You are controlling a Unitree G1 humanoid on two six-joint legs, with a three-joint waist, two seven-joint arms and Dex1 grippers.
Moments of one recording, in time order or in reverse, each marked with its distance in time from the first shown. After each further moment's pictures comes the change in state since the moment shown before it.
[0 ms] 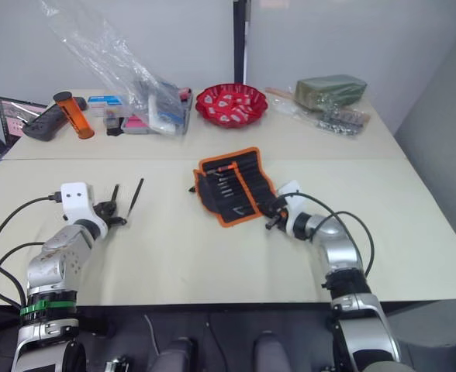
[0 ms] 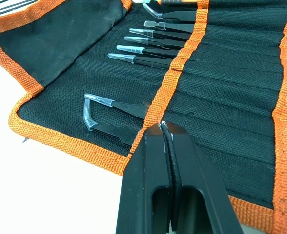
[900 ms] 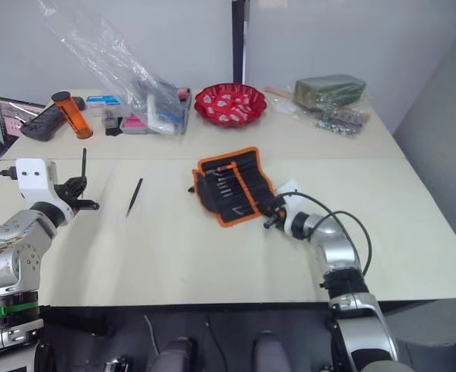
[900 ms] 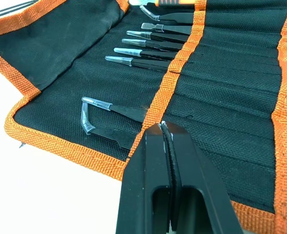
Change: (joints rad) left arm 0.031 0.170 0.047 -0.205 -0.075 0.074 -0.102; right arm -0.003 0.012 0.003 0.002 0.003 -0.004 -0.019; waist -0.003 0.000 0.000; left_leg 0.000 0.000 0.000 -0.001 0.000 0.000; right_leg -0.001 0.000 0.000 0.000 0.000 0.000
